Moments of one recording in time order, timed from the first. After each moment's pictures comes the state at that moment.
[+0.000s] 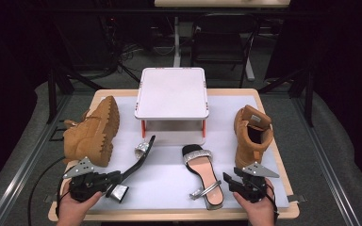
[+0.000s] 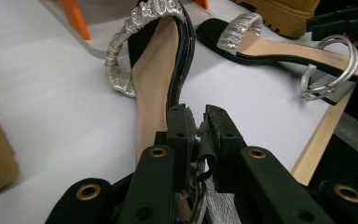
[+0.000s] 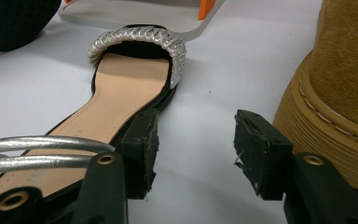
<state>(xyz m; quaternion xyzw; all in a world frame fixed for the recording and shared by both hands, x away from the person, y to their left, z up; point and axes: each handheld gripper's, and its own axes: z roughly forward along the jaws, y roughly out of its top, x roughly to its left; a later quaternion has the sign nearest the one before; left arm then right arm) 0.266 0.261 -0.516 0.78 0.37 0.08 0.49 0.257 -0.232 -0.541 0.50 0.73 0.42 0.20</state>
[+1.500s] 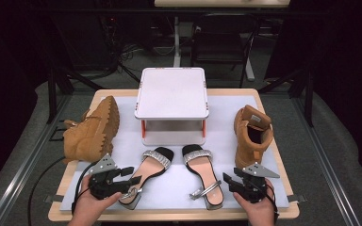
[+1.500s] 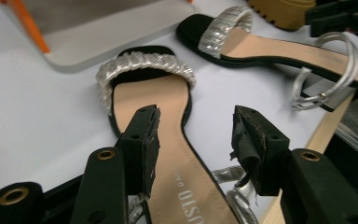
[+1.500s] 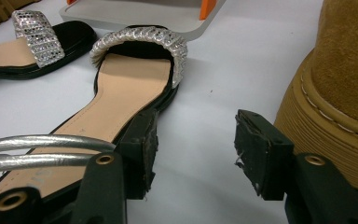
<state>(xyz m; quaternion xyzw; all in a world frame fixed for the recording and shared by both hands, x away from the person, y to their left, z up) 0.275 0.208 -0.500 0.81 0.38 0.08 0.44 0.256 -0.232 -0.541 0.50 0.73 0.43 0.20</state>
